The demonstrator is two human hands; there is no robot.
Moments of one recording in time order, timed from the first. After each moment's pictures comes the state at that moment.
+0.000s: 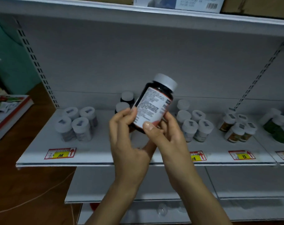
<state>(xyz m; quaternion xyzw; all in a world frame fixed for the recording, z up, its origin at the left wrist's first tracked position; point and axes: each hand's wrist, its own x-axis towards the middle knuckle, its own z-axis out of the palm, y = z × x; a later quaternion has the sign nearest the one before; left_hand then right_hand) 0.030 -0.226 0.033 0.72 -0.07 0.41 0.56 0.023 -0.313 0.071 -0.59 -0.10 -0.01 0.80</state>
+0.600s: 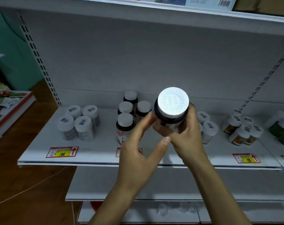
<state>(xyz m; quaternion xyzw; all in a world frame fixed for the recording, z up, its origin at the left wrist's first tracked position) 0.026 -0.222 0.028 0.72 -0.10 0.19 0.66 0.073 -0.344 0.050 -0.69 -0.14 -0.14 0.69</state>
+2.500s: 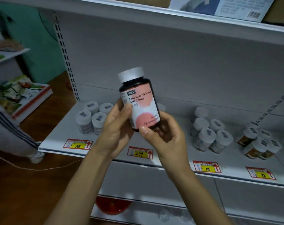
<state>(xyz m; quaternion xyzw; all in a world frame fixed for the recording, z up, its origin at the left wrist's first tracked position) 0.064 -0.144 0.056 0.43 -0.12 0.04 0.89 0.048 -0.280 0.050 -0.66 -0.18 -0.05 0.73</state>
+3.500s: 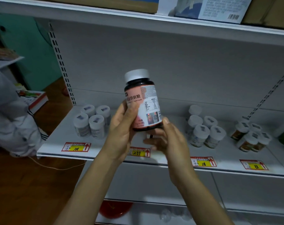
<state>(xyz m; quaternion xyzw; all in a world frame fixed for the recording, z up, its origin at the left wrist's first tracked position) 0.048 -0.169 0.064 0.49 -0.05 0.08 0.87 0.031 -0.292 0.059 -0.61 0.00 0.05 0.79</state>
